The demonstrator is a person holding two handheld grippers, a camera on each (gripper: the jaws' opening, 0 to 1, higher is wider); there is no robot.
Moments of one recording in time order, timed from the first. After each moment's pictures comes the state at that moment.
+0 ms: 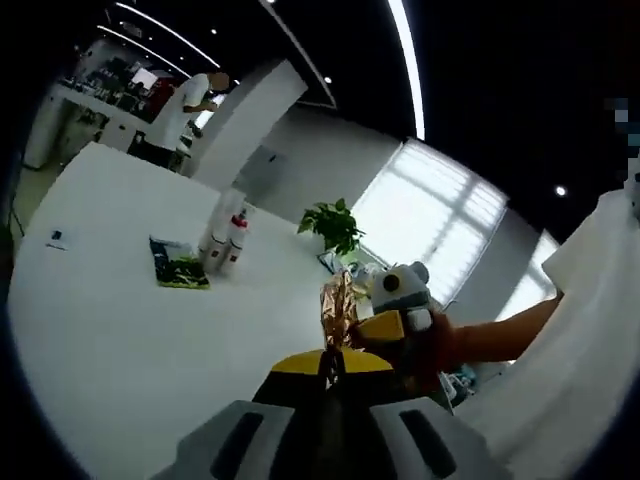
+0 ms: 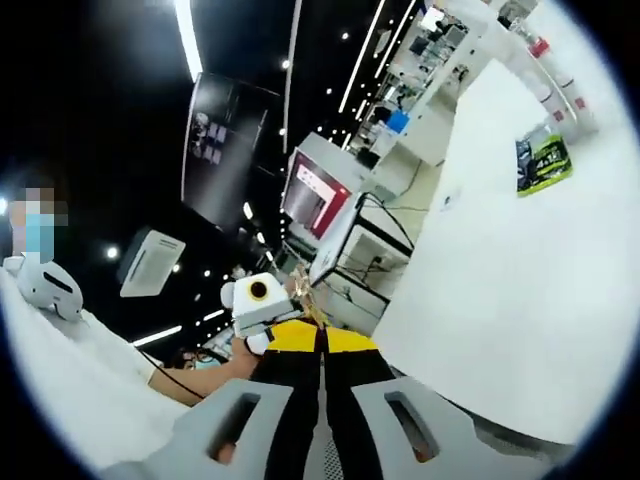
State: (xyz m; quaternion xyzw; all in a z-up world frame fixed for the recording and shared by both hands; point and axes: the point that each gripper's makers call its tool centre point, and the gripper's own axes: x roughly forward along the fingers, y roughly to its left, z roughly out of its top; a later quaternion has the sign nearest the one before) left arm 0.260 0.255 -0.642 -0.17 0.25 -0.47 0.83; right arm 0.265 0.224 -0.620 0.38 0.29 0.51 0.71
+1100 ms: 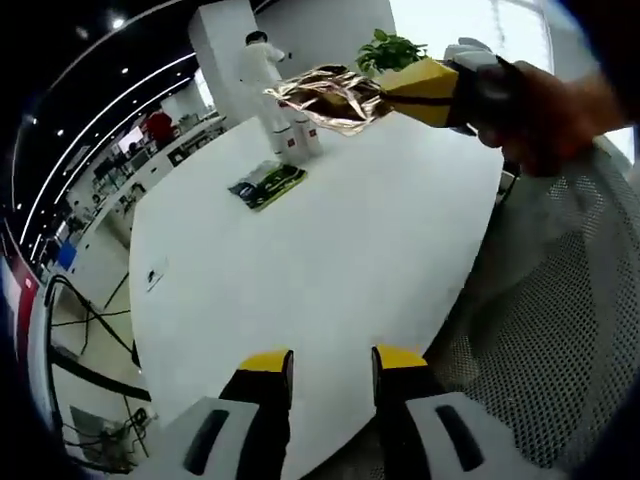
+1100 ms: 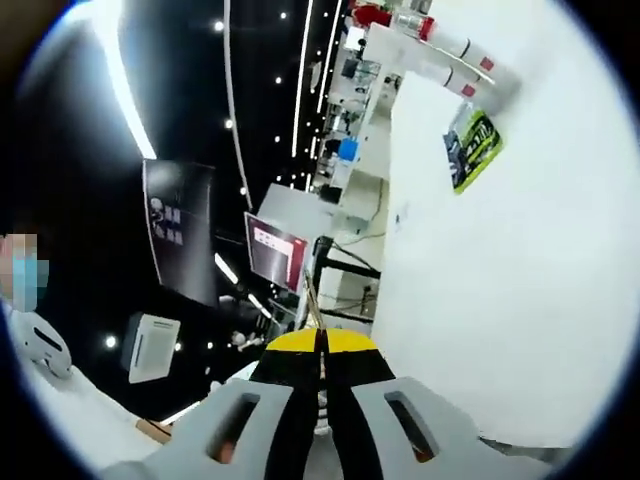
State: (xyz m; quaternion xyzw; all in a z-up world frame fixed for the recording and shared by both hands) left arm 0.284 0.311 -0.760 0.25 0.38 -0.28 0.84; right arm 0.341 0.193 -0.655 0.52 0.29 0.42 0.69
